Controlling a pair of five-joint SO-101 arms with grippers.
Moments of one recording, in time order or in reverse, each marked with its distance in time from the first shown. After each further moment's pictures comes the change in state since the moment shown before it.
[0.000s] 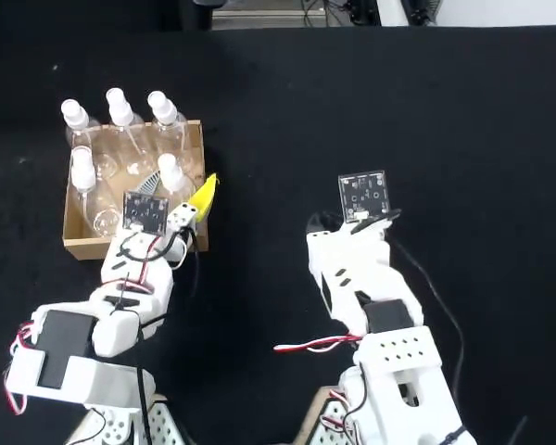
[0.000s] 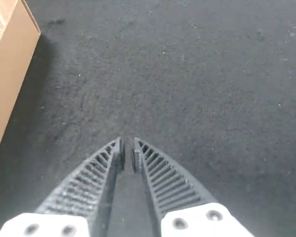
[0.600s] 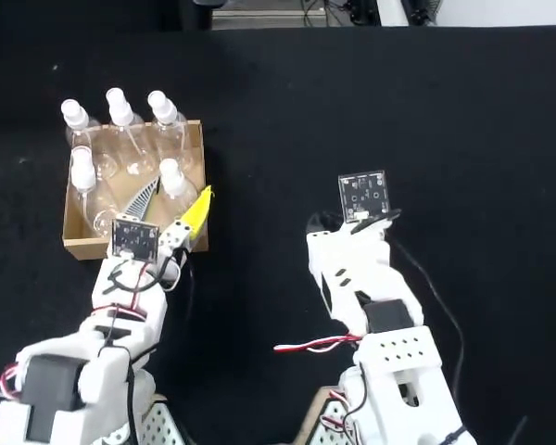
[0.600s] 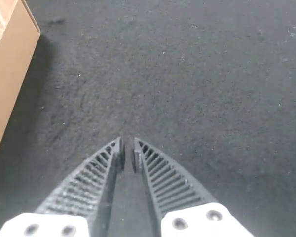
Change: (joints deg) left arm 0.0 -13.5 12.0 -1.8 0.0; right arm 0.0 0.0 0.0 0.0 0.0
